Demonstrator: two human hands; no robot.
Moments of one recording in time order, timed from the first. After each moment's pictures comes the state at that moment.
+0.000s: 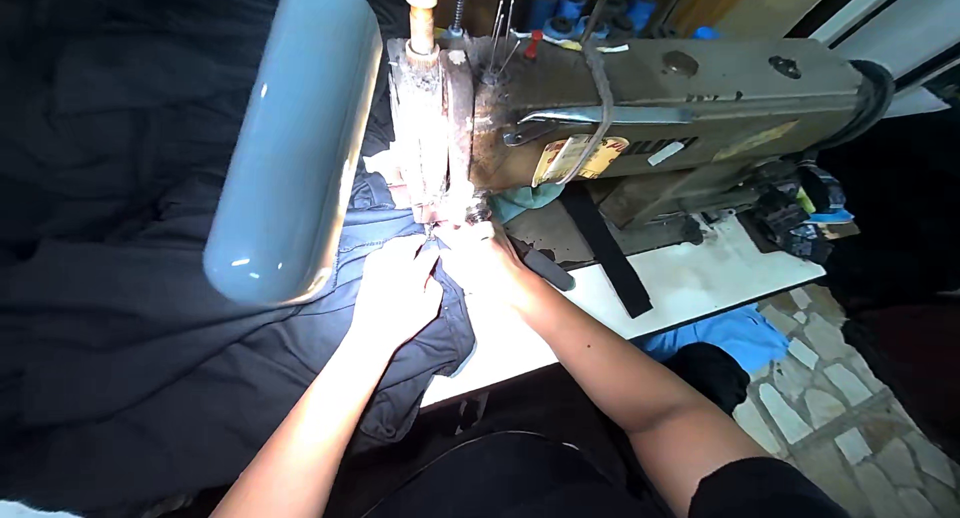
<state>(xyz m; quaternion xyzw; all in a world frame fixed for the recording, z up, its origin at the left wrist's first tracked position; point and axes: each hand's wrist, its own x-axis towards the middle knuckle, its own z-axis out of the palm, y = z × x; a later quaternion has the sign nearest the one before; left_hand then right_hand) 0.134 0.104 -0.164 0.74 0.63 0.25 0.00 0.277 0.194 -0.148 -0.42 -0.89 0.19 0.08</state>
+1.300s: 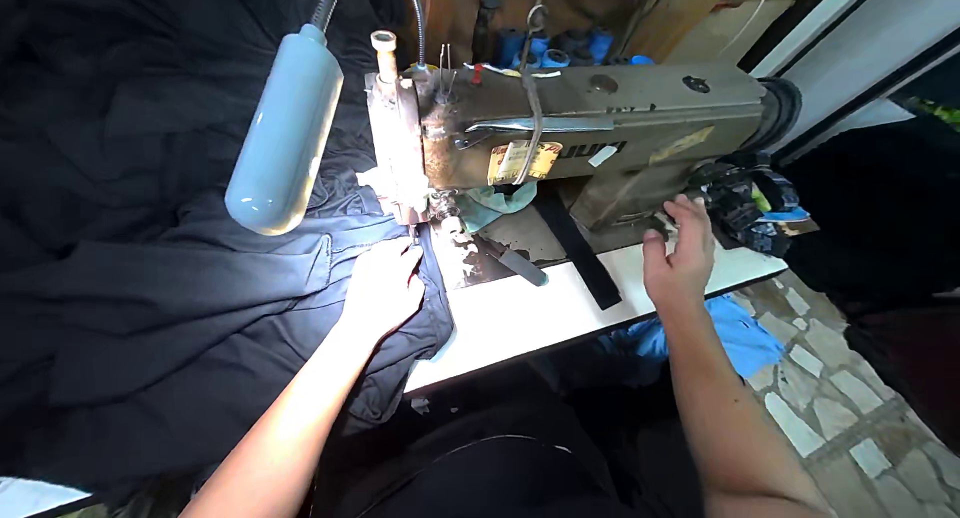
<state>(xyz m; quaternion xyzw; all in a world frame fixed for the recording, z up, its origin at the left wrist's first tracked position) 0.134 0.105 -0.160 0.75 0.61 0.24 -0.01 0.518 0.198 -0.127 -0.53 -0.73 -0.02 0.43</state>
